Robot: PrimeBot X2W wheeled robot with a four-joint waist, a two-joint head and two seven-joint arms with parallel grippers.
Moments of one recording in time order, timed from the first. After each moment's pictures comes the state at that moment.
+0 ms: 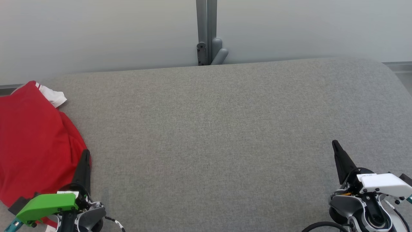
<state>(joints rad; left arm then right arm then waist) -0.10 0.05 0.11 0.24 -1.62 -0.13 0.12 -0.10 -0.05 -0.11 0.24 1.61 0.13 0.11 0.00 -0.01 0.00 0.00</state>
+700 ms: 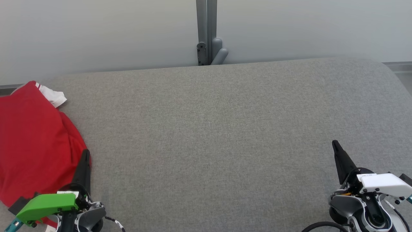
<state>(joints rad) -0.10 0.05 0.11 0.24 -1.62 -0.13 0.12 -0.10 -0.05 -0.11 0.24 1.61 0.13 0.11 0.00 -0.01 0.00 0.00</state>
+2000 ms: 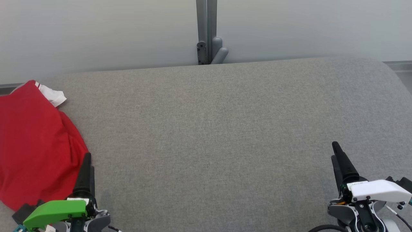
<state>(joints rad) -0.07 0.04 0.09 0.27 -1.51 -0.12 0.05 -0.06 -0.04 -0.09 0.22 1.41 0.13 0.05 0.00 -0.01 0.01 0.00</state>
